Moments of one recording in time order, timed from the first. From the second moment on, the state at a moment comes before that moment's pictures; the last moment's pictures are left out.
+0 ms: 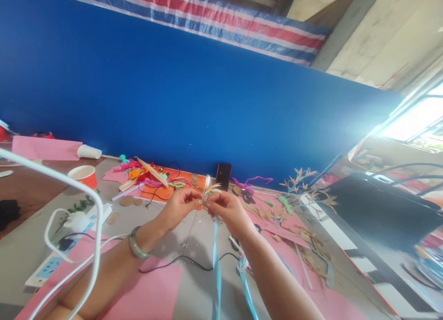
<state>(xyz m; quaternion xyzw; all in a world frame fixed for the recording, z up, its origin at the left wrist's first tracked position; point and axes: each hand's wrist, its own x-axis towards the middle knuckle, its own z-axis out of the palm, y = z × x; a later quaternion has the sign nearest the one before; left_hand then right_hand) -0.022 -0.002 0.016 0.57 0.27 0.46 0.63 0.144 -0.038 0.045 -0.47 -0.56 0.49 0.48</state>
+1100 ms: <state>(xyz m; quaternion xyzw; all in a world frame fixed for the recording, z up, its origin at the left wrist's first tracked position) -0.025 -0.006 0.021 0.43 0.25 0.44 0.74 0.140 -0.051 0.069 -0.54 -0.61 0.41 0.41</state>
